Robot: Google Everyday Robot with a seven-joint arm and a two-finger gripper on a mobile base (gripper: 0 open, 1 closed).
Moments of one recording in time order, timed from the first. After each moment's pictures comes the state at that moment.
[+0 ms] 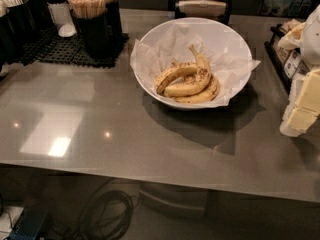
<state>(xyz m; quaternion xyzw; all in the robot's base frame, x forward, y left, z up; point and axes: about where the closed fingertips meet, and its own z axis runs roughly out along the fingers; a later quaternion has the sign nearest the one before) 0.438 -0.217 0.976 -0.60 0.78 -0.03 0.16</state>
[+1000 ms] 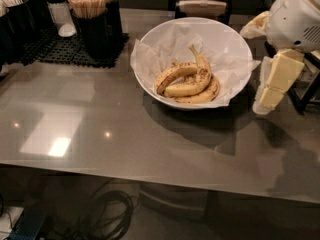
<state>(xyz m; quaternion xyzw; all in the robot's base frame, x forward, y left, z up) 0.482 -0.174 0.975 -0.67 0.72 0.03 0.20</state>
